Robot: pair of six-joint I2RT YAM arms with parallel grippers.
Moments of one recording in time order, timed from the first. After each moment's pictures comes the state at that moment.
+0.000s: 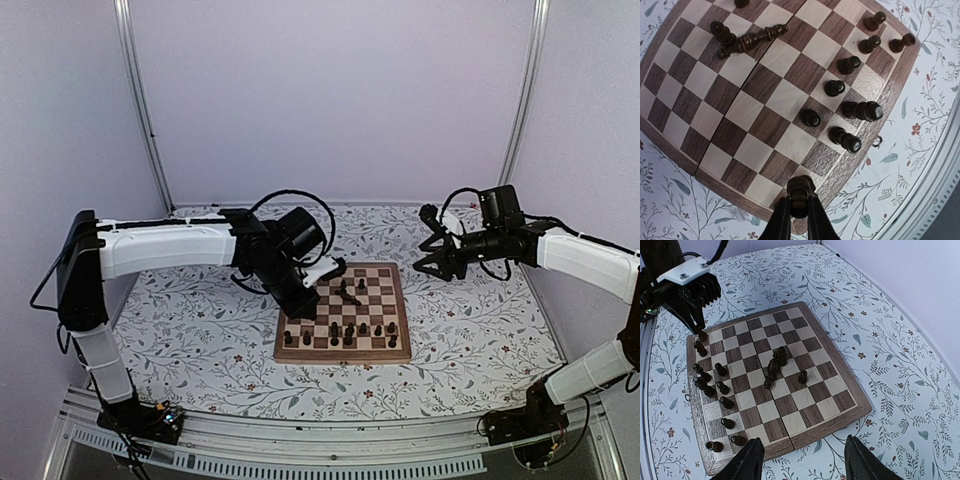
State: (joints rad) left arm -0.95 1.81 1.45 -0.81 0.09 0.02; right arm 0.37 1.36 0.94 -0.29 -0.61 -0.55
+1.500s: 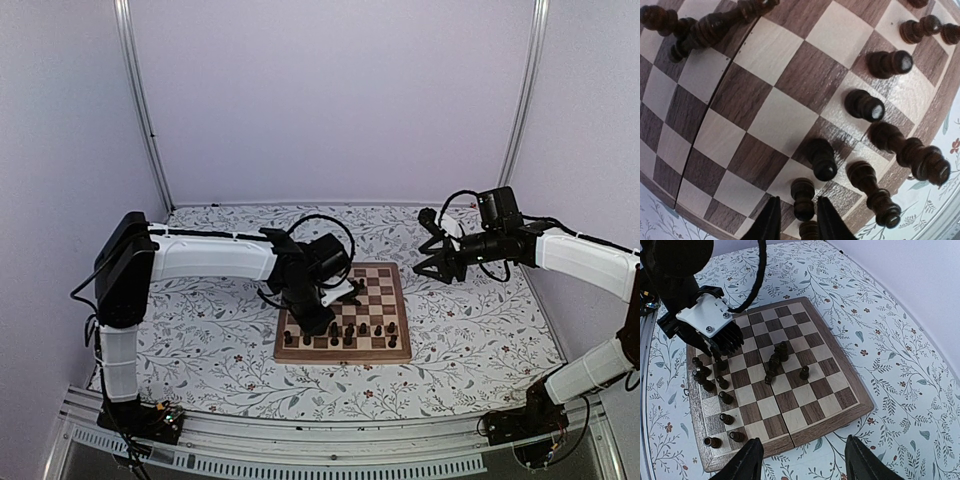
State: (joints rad) left arm -0.99 2.04 1.54 -0.82 0.01 0.01; right arm 0.37 1.37 0.94 -0.30 -0.62 -0.58
